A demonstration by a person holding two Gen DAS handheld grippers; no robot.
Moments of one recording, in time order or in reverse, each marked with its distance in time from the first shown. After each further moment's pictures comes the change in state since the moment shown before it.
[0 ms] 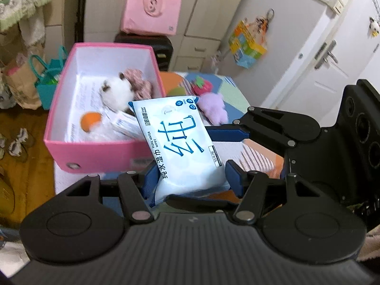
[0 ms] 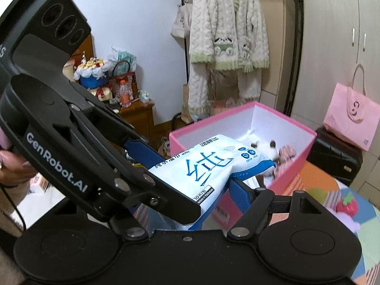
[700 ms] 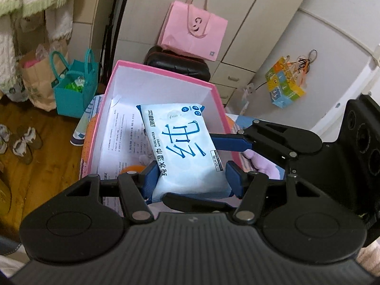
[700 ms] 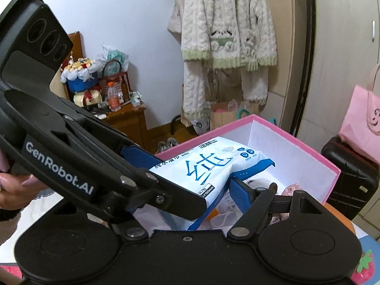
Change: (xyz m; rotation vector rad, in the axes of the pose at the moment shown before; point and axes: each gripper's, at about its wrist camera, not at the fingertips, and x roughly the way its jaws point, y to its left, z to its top) left arm 0.071 0.115 0.068 -0.165 -0.094 0.045; right arm 0.128 -0.079 0.054 -0.003 0.035 0.055
